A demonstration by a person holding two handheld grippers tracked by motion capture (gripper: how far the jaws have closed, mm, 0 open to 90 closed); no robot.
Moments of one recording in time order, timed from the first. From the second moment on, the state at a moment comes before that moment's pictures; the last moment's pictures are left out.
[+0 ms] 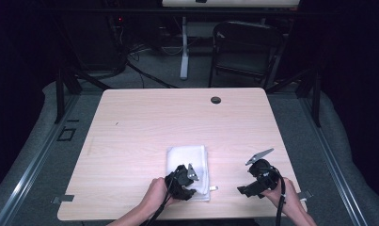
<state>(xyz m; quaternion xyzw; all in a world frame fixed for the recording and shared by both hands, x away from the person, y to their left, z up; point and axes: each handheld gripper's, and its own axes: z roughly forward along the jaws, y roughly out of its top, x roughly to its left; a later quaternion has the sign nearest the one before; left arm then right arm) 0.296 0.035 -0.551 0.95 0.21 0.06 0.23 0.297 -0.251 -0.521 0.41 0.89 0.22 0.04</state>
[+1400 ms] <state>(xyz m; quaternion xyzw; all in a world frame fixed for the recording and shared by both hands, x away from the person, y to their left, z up) 0.299 0.047 -0.540 0.93 0.20 0.08 0.28 0.302 -0.168 -0.527 0.30 0.92 0.25 0.05</state>
